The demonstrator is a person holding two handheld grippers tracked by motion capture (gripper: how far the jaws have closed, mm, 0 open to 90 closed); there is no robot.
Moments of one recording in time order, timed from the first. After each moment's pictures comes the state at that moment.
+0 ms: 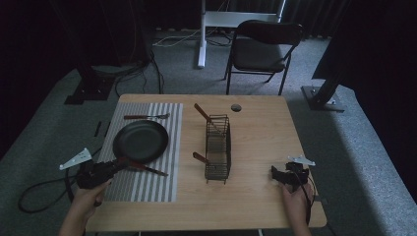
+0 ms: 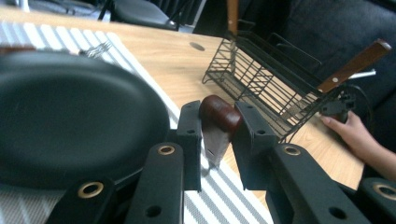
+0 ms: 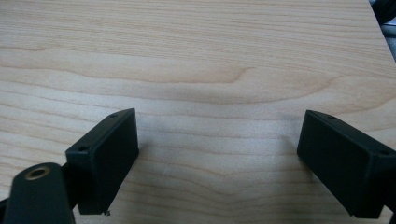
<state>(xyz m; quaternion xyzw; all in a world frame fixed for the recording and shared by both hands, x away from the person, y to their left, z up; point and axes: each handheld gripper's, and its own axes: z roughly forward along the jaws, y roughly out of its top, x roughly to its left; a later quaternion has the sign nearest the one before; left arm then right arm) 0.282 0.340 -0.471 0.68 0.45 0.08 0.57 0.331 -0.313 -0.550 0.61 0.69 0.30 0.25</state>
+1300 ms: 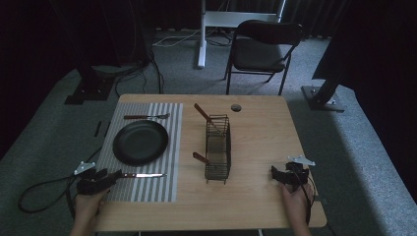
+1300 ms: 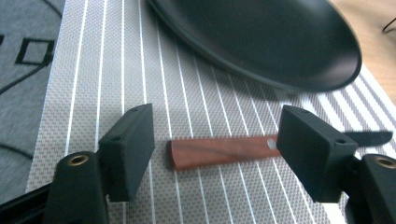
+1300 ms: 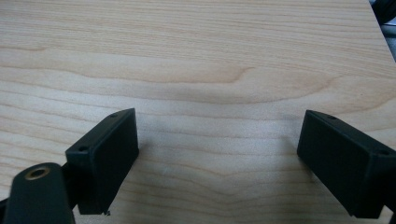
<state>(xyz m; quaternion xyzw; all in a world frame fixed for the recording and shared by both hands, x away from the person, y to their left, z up) 0.286 0.353 -0.538 0.66 0.62 0.17 0.40 0.331 -0.313 -0.550 0.61 0.69 0.30 0.25</state>
